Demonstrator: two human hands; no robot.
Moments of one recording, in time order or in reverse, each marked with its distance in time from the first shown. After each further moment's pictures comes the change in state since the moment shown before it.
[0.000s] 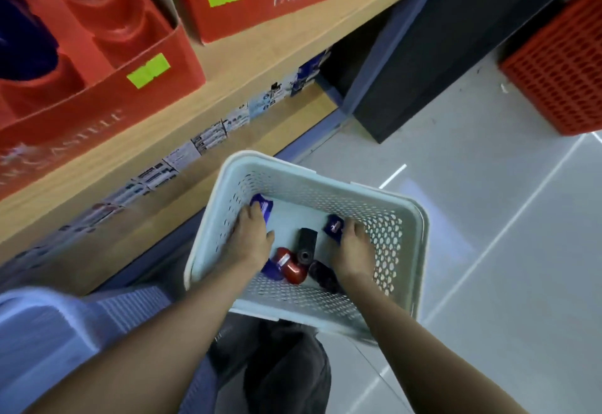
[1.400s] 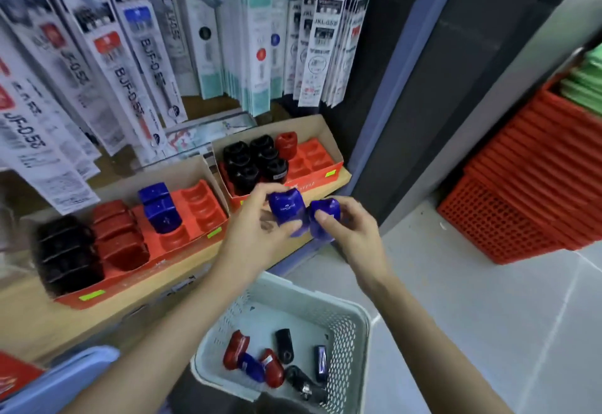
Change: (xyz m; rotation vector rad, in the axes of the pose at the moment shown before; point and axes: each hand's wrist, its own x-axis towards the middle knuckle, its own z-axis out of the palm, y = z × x) left_hand -0.114 0.149 -0.240 -0.757 0.402 0.509; right_hand -0.075 -0.107 -0.290 1.088 0.003 -0.691
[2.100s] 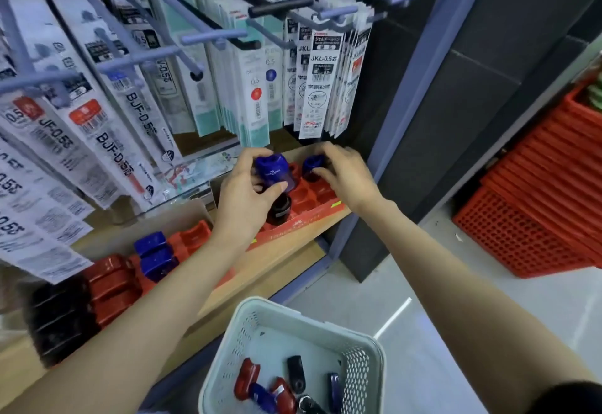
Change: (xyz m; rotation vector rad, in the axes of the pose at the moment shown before) left_hand 0.104 0.014 -0.016 0.066 0.153 0.035; right_hand 0.172 -0.008 -0.009 -0.990 -0.134 -0.431
